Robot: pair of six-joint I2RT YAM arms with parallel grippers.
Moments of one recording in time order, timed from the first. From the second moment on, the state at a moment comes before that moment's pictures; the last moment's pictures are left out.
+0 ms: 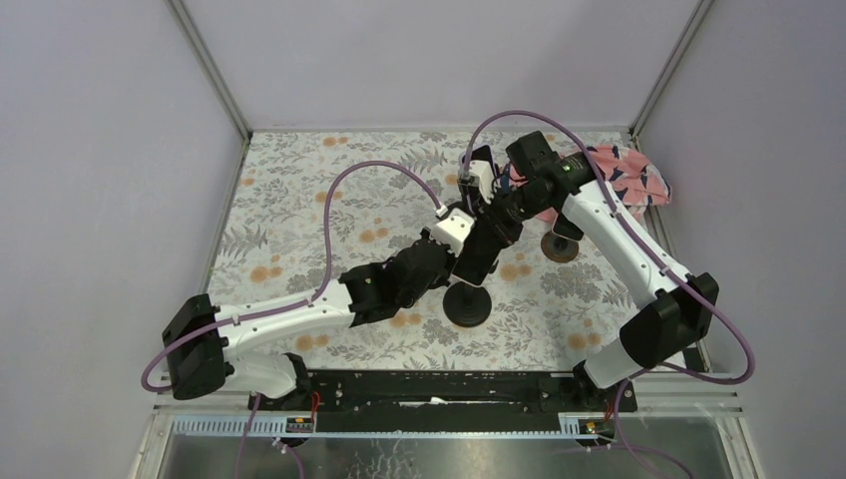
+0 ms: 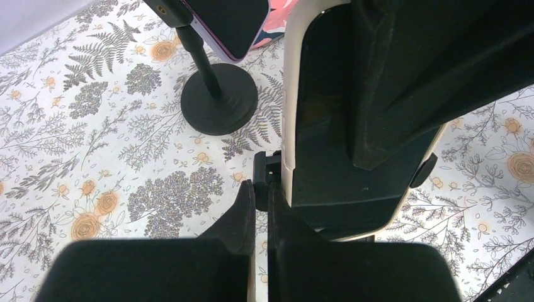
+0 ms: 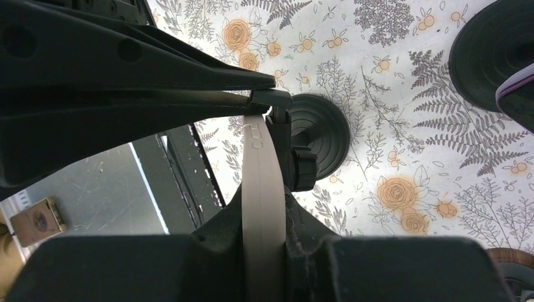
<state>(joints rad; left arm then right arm) -1.10 1.33 0.96 -0.05 -0.48 -0.13 0.46 1.57 1.56 -1.19 -0.63 -0.45</state>
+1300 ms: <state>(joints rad) -1.10 1.31 0.94 -0.04 -0.48 -0.12 0.46 1.57 1.54 -1.17 -0.63 -0.50</state>
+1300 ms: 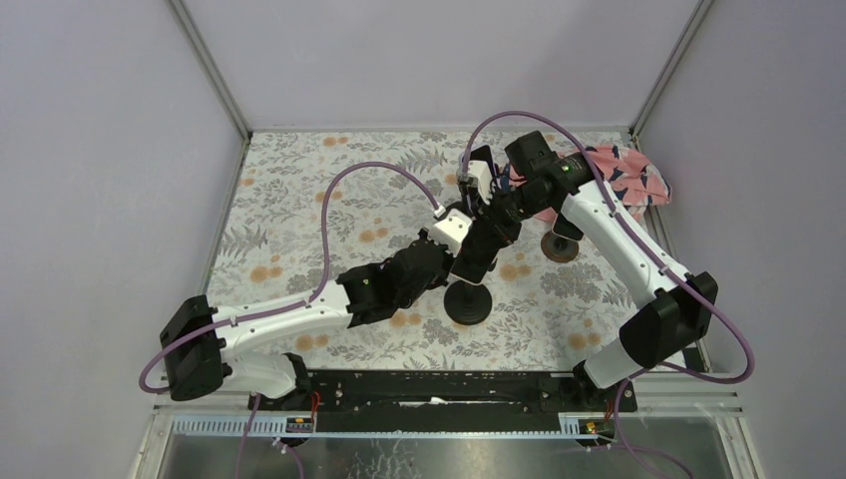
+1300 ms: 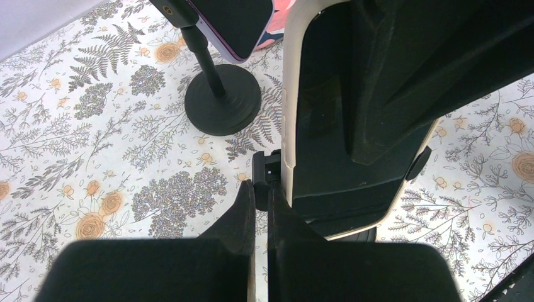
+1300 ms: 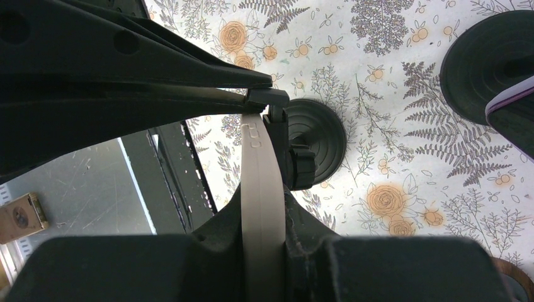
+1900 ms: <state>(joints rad) -1.10 1.29 0.94 -0.07 -0.48 -0.11 0.46 1.59 1.56 -1.17 -0.65 -0.50</state>
